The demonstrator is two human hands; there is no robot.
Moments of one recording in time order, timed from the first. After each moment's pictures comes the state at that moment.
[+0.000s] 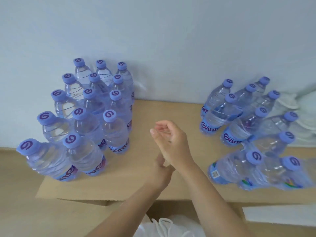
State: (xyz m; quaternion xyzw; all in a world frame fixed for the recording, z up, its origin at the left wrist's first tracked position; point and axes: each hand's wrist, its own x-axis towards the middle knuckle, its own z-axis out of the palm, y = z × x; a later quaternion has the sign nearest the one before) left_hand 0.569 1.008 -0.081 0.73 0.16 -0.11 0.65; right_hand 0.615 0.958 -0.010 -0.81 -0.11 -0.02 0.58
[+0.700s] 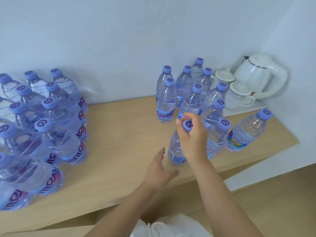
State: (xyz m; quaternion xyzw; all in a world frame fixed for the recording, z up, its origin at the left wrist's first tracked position) left_hand 0.553 0.913 -0.103 0.78 0.01 -0.24 0.58; right_hand 0.584 0.807 -0.012 -0.83 0.08 -0.29 0.47
